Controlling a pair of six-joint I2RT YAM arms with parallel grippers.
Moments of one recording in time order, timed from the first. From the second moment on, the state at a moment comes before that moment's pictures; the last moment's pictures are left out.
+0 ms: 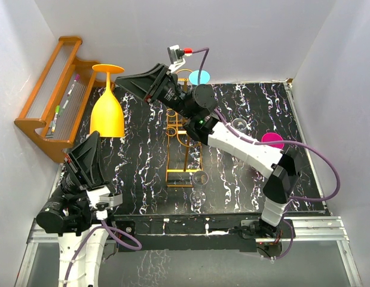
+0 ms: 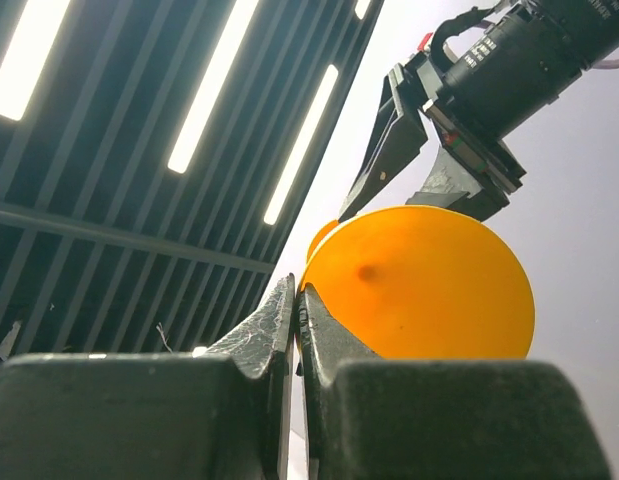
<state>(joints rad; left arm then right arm) 0.02 0.28 0.63 0.64 0.76 0.97 0.92 1.76 1.73 0.70 -0.26 1.04</state>
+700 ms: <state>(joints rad) 0.02 0.31 0.62 0.70 0.80 0.99 0.92 1.84 1.76 0.76 -0.34 1.18</state>
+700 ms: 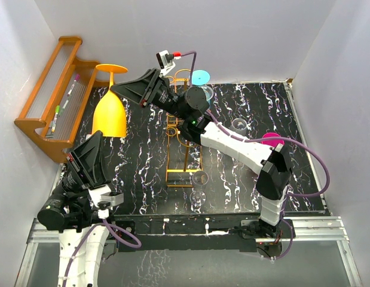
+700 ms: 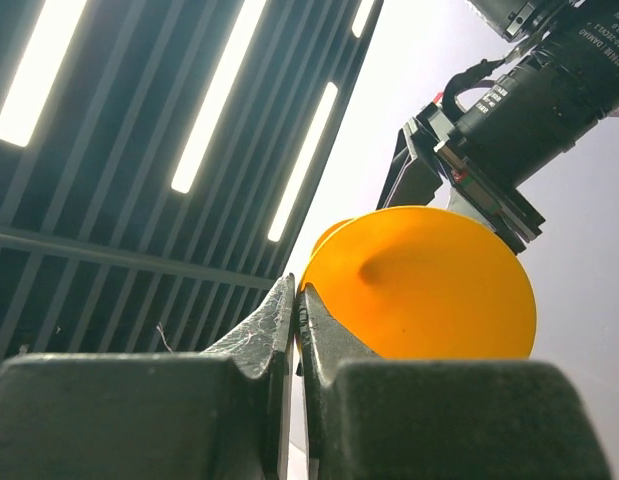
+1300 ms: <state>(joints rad) 0.02 0.33 0.59 0.76 0.86 0.99 0.92 1.84 1.76 0.83 -0.37 1.24</state>
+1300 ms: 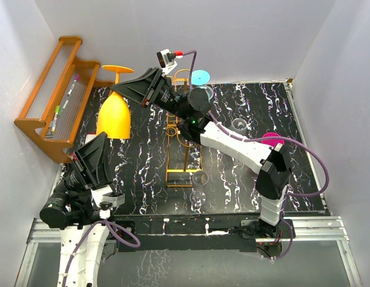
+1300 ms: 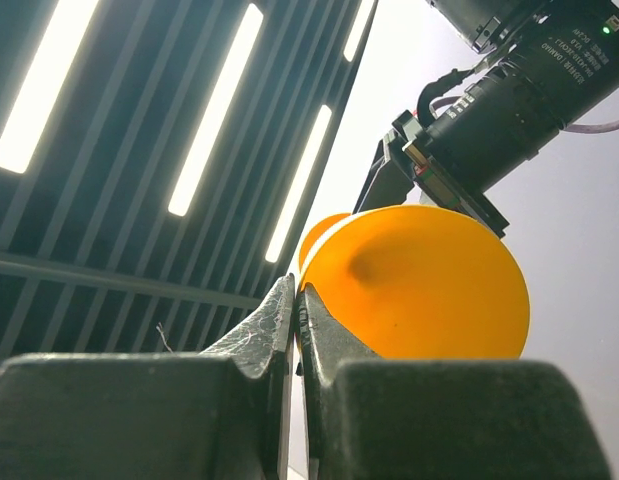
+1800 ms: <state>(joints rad) 0.02 0.36 0.57 0.83 0.85 1.02 0.91 1.85 1.76 0.84 -0.37 1.24</state>
